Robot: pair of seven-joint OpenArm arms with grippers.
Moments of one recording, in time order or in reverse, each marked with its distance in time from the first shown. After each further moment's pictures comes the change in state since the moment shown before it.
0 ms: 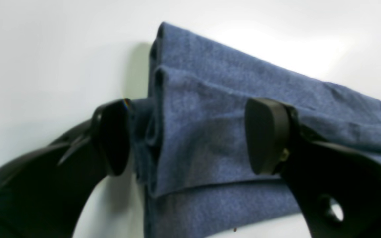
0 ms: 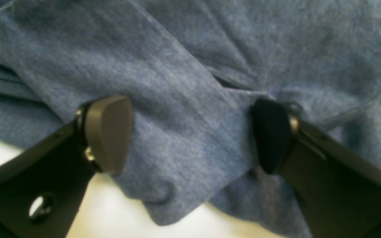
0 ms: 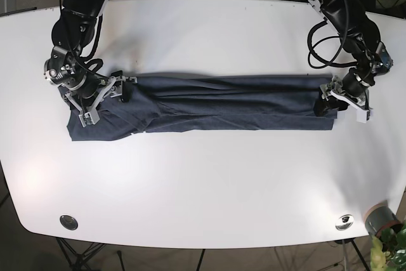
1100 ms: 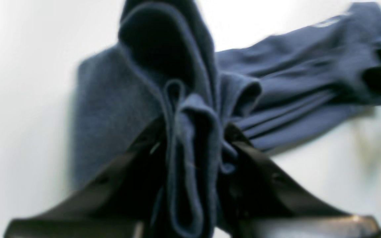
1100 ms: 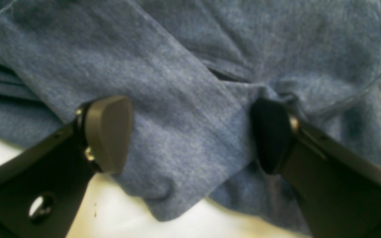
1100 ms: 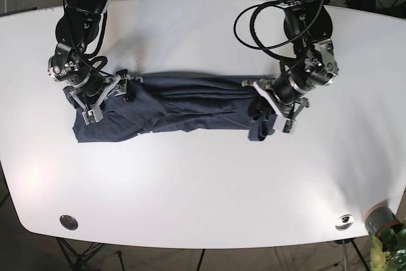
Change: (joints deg) left arm 9.8 15.1 30.3 34.3 2.9 11.1 6.2; right arm -1.1 -1.6 0.2 0.4 0.5 0.0 1.1
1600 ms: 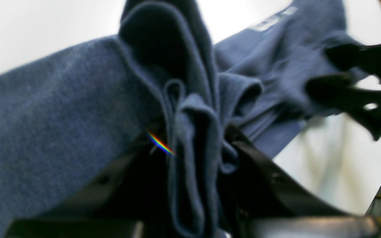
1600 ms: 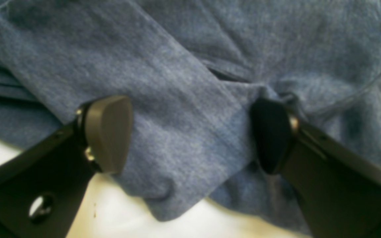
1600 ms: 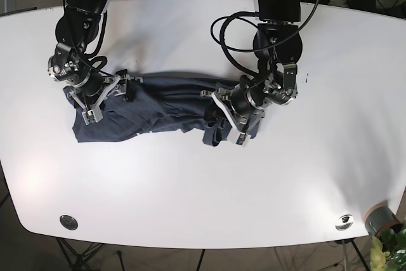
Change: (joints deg) left arm -6.8 3.2 12.2 -13.4 0.3 4.4 -4.2; right arm 0.0 0.0 0.0 0.0 0.0 0.0 0.0
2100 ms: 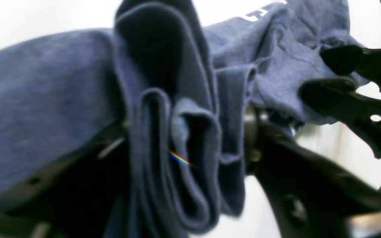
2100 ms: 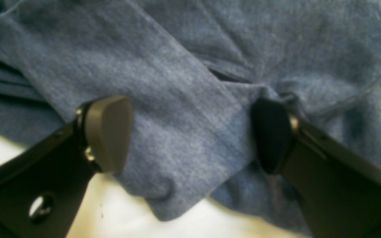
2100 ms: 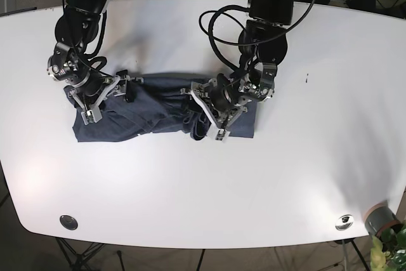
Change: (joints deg) left arm -0.6 -0.3 10.4 -3.6 -0.3 11.6 -3.5; right arm -0.2 0.2 0.0 0.0 2.7 -0.2 -0.6
